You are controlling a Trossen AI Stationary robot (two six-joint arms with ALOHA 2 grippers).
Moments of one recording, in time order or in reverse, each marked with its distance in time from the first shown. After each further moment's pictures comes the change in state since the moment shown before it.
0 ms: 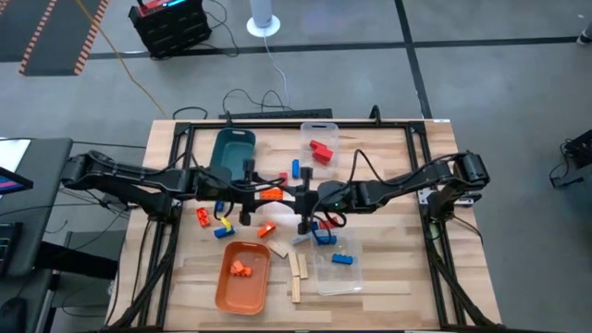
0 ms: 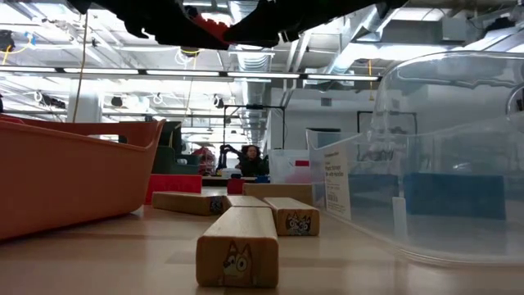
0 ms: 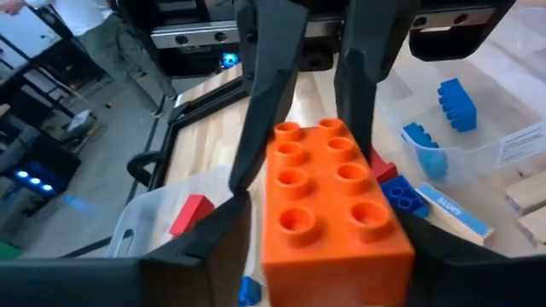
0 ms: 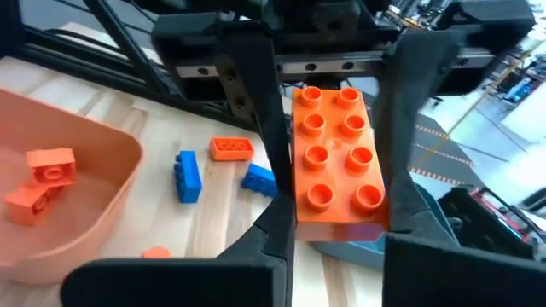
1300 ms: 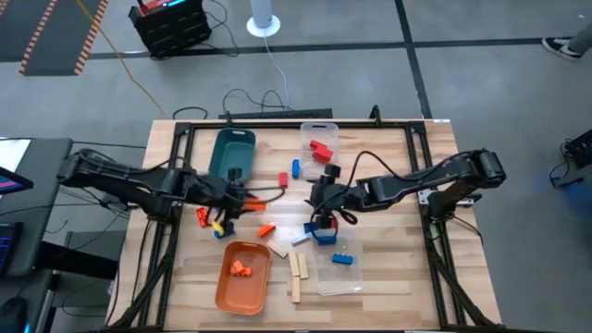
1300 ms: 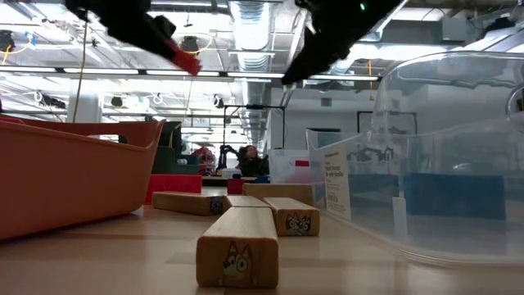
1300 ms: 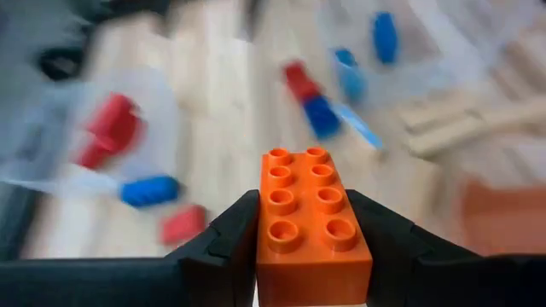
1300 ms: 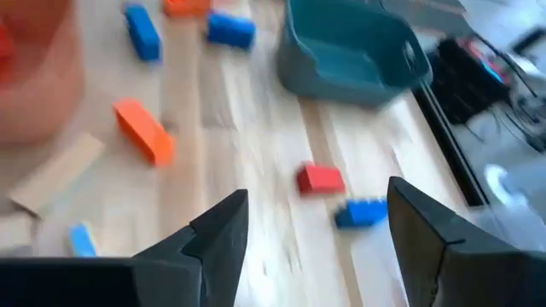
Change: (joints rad) left arm -0.089 -0.103 0.048 -0.447 0.016 -0.279; right arm 0.020 -0.146 -0.037 -0.524 0.161 0.307
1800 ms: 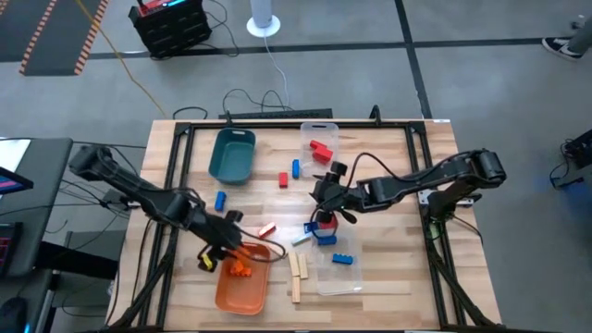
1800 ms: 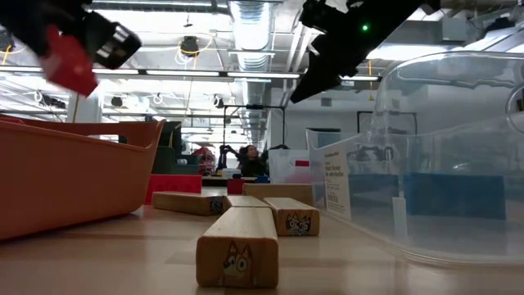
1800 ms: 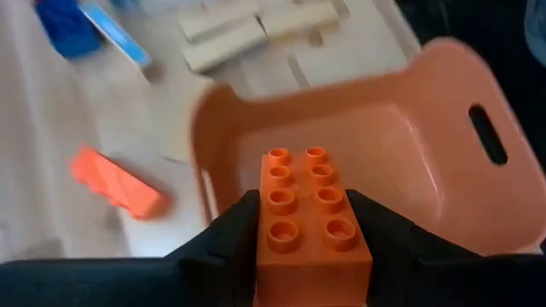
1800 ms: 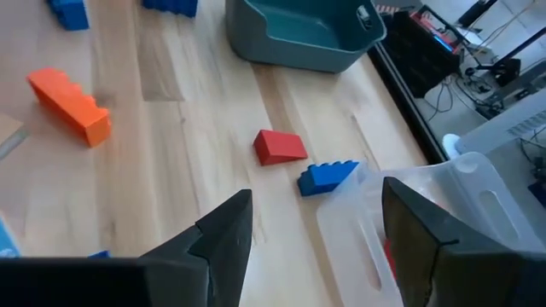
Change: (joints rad) left arm -0.291 0.147 0.000 -0.101 0.213 -0.274; right arm -0.016 -0.003 -0.065 0.024 0.109 0.039
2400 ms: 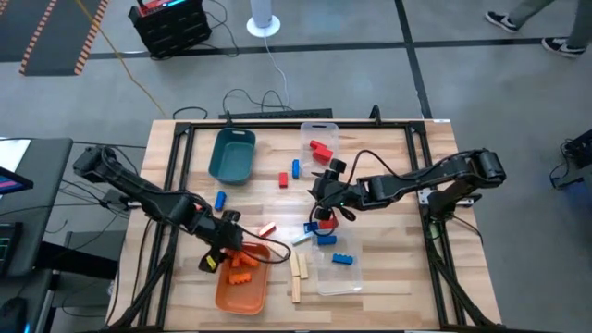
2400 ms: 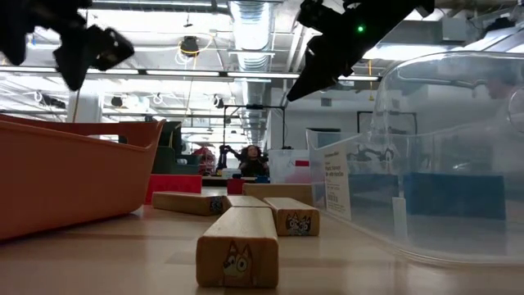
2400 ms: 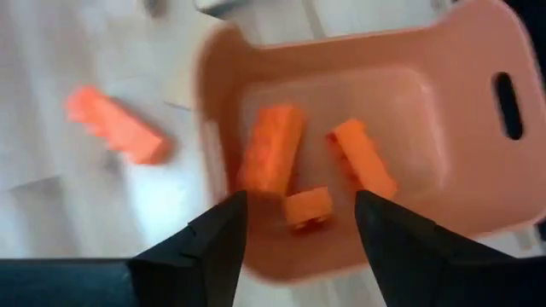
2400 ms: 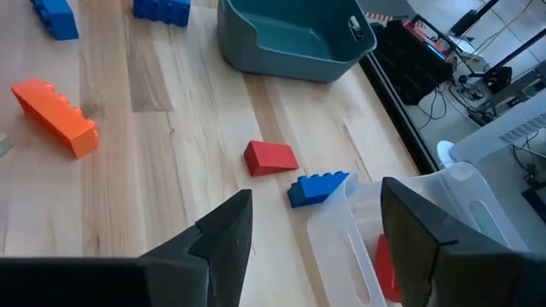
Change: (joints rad) left arm -0.005 0.071 0.116 -0.209 -0.018 -0.071; right arm -0.021 0.000 0.000 0.034 -0.003 -0.030
